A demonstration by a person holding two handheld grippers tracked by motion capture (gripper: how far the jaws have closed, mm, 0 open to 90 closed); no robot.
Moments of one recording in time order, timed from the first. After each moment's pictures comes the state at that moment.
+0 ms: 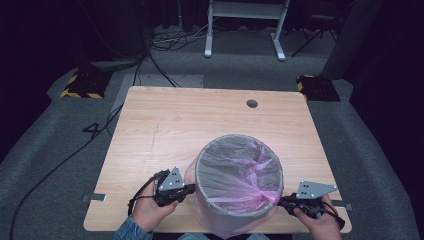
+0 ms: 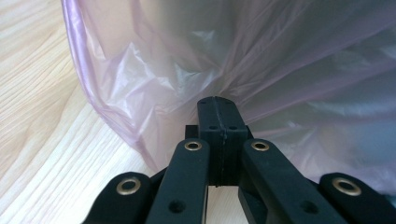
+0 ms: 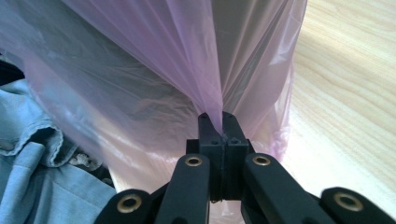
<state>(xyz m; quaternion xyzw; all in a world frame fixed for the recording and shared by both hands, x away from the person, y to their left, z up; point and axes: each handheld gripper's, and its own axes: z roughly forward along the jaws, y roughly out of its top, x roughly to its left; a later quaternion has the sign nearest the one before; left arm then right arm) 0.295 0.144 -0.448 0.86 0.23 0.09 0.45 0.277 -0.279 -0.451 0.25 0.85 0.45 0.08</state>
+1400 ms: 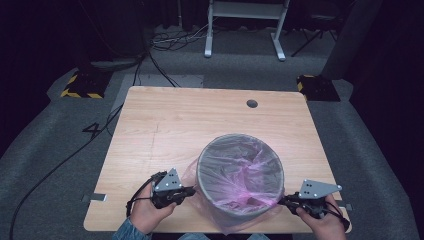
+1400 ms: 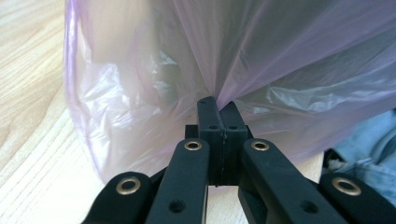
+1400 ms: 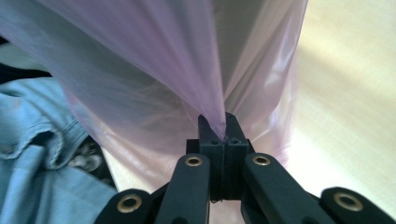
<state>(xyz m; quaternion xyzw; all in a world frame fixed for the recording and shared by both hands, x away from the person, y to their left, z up) 0.291 0.154 -0.444 0.84 0.24 0.07 0.47 0.275 -0.281 -0.438 0.26 0.86 0.44 0.07</state>
